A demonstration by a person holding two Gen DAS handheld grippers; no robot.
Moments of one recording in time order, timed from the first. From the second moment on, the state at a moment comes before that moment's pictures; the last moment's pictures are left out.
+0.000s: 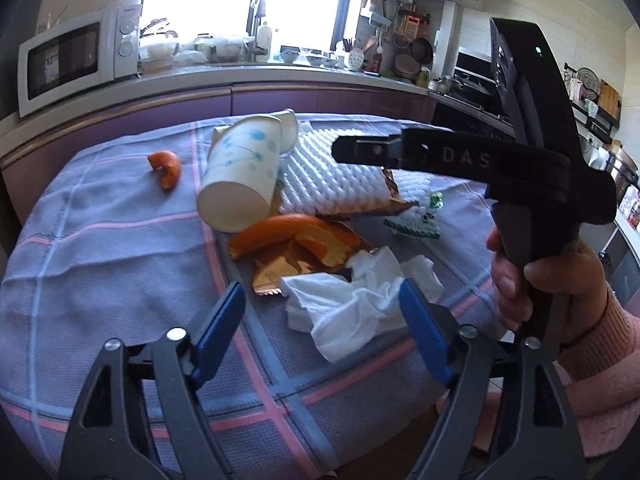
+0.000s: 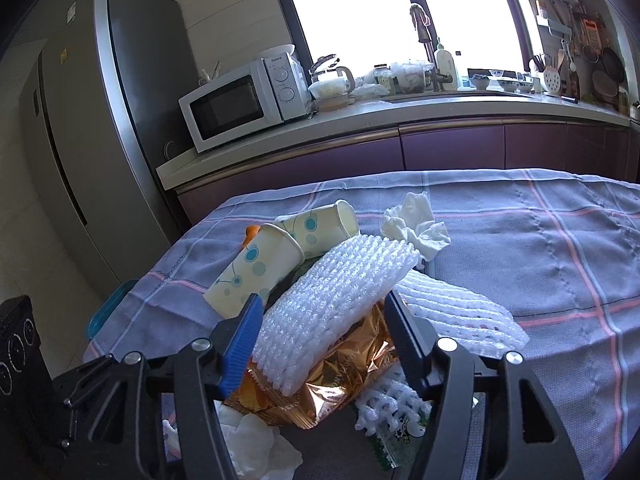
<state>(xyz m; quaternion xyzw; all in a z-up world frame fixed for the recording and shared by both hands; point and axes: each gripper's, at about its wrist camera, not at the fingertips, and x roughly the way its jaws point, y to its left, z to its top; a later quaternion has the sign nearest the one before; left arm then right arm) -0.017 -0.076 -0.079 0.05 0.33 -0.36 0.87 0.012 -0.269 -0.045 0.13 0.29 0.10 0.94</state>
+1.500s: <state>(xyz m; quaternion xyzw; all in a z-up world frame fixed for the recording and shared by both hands) -0.003 0.156 -0.003 -0.08 0.25 -0.15 0.95 0.062 -0.125 0.028 0.13 0.26 0.36 0.89</state>
